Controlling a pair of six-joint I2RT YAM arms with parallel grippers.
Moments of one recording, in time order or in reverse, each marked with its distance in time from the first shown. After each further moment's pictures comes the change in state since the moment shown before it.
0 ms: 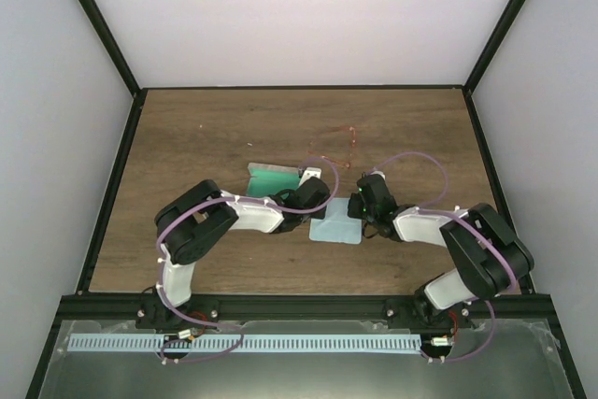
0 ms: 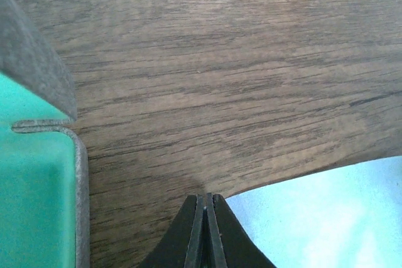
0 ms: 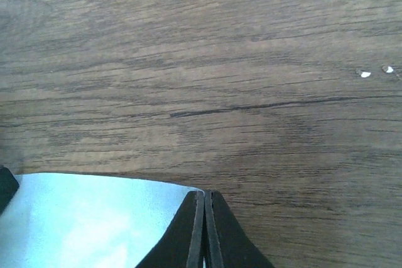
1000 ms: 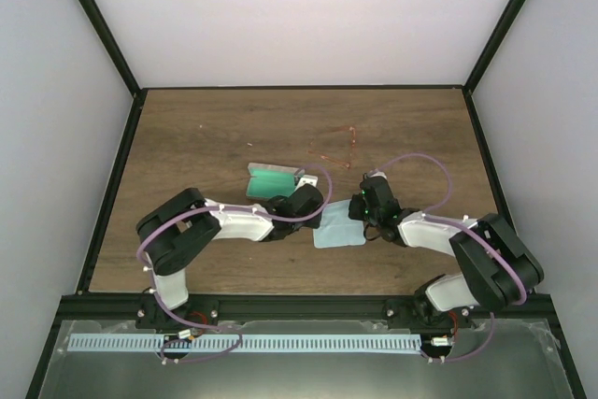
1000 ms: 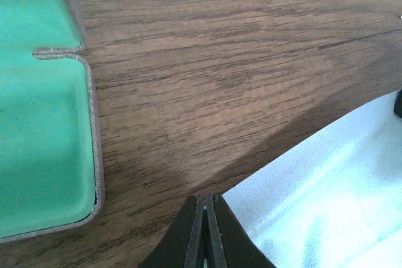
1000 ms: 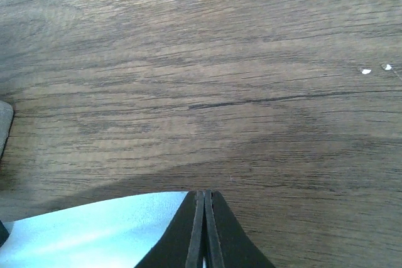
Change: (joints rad) left arm -0.031 -0.130 -0.110 -0.032 0.039 0.003; right arm 0.007 -0.084 -0.034 -0.008 -0.019 0.000
